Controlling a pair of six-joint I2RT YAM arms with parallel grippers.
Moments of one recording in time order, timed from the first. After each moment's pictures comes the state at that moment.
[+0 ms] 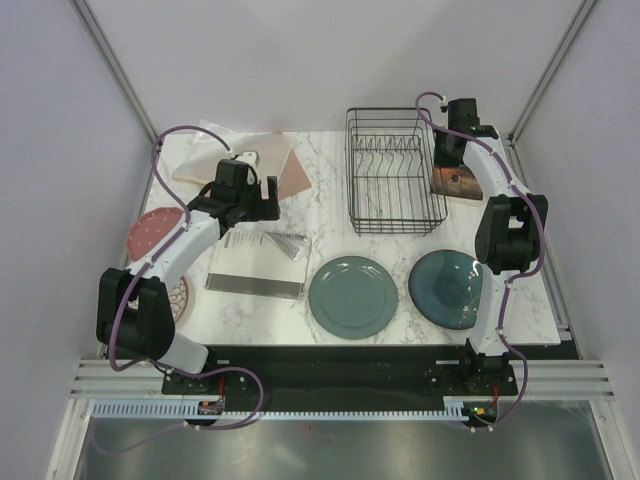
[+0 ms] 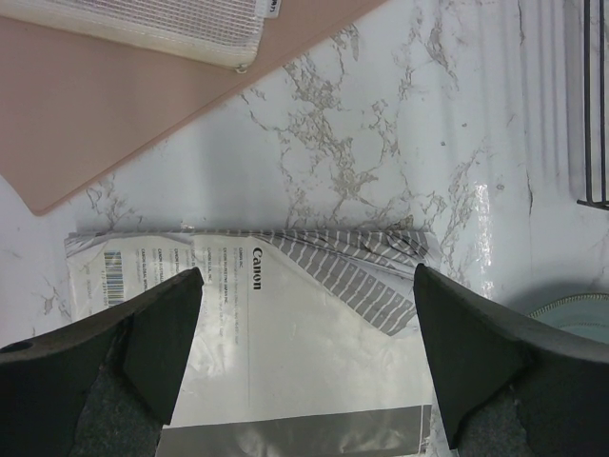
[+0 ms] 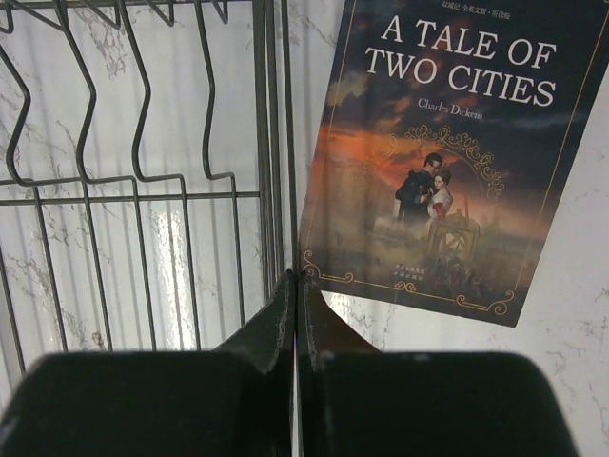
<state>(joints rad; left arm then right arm) -0.29 1.49 1.11 -0.37 -0.02 -0.23 0.03 2.17 1.97 -0.68 0.04 0.07</state>
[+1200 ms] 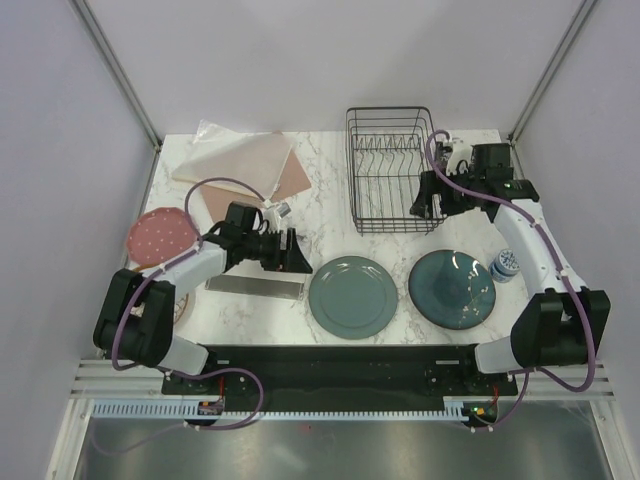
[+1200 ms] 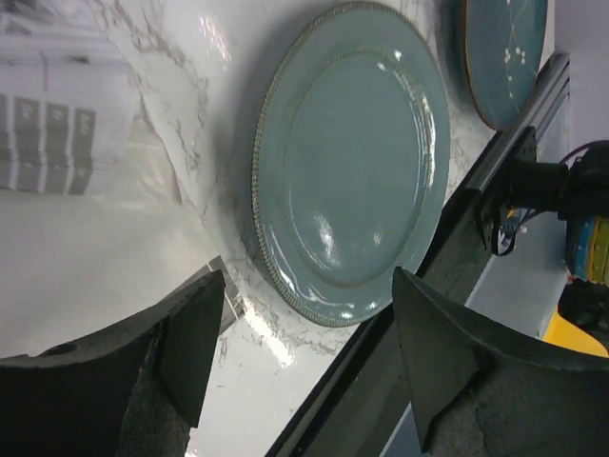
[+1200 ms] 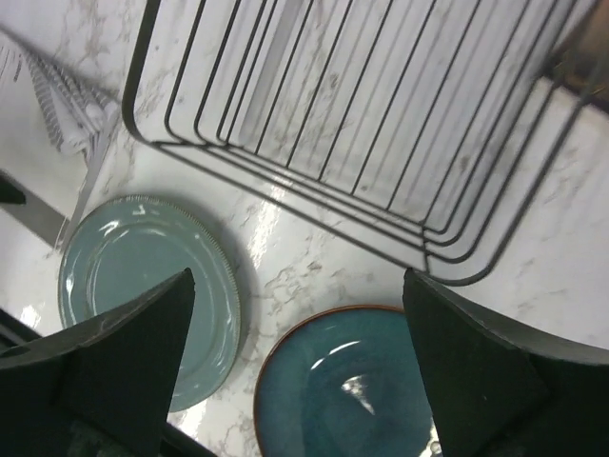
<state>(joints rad) -0.33 1.44 0.78 -0.21 0.72 -0.29 0.03 1.43 1.30 -0.67 -0.44 -0.07</state>
